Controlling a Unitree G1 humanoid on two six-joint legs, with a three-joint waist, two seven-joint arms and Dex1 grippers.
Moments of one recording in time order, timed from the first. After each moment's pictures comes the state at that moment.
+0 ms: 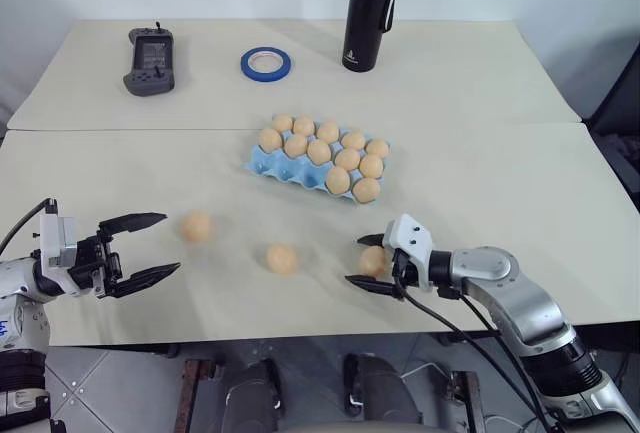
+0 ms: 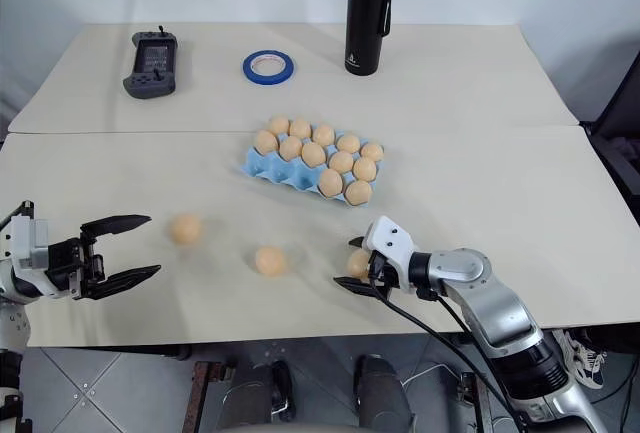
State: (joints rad) left arm -0.18 0.80 0.37 0.44 -0.62 -0.18 -1.50; right arm -0.27 -0.59 0.24 -0.26 0.26 0.49 0.88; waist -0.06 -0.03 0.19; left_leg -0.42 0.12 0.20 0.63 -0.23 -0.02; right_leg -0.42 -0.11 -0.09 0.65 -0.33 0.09
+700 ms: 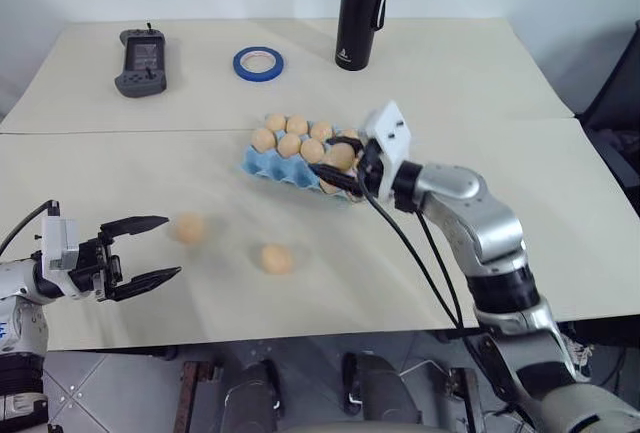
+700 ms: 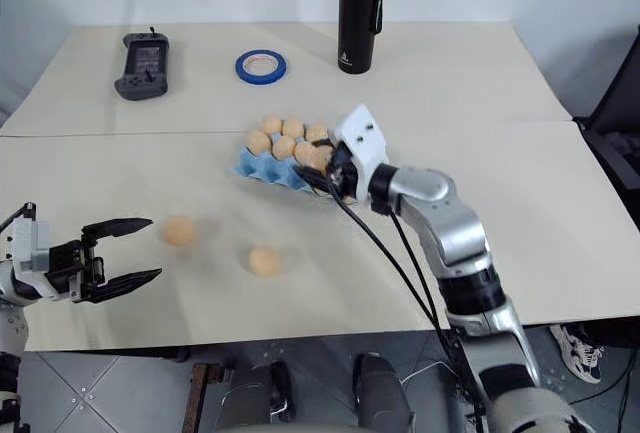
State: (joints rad) left arm -0.16 0.81 0.38 0.40 -0.61 -0.17 -1.50; right arm -0.78 -0.26 0.16 0.01 0.26 0.57 0.64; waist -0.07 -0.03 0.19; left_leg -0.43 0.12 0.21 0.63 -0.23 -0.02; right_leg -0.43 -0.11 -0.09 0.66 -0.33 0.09
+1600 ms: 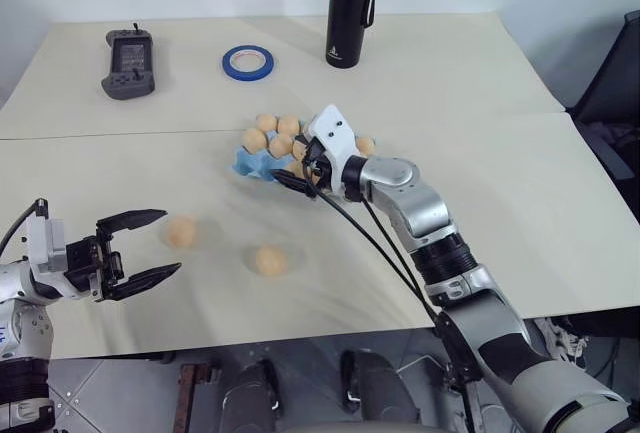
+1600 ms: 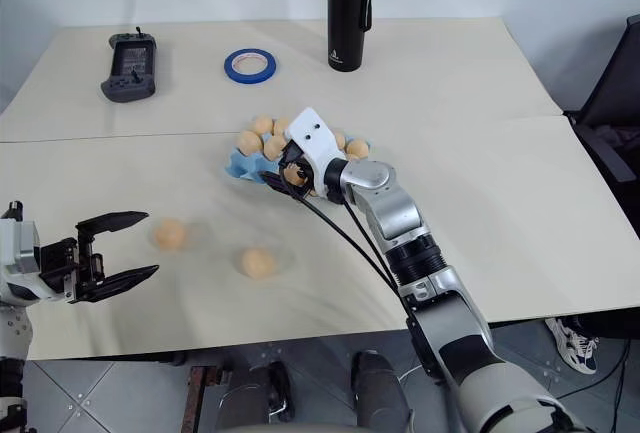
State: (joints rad) left arm -0.15 0.76 0.42 0.32 -0.68 -0.14 -1.50; right arm -0.87 -0.16 0.23 0.24 0.16 0.41 0.71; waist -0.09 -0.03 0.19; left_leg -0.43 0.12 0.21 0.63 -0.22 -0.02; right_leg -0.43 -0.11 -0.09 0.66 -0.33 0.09
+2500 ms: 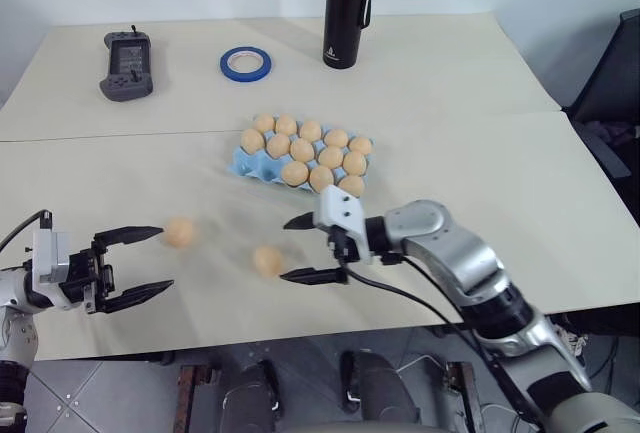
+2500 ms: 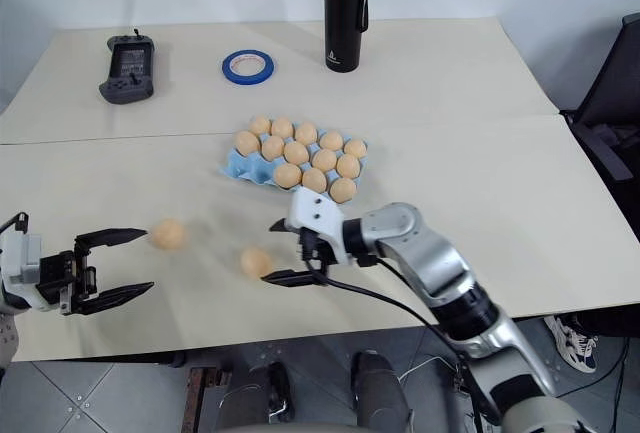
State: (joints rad) left arm -0.08 0.91 0.24 0.47 -0.78 -0.32 -1.50; right arm -0.66 -0.31 0.45 -0.14 0.25 0.59 0.97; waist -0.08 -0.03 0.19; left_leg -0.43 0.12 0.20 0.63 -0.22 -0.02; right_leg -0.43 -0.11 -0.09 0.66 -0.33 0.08
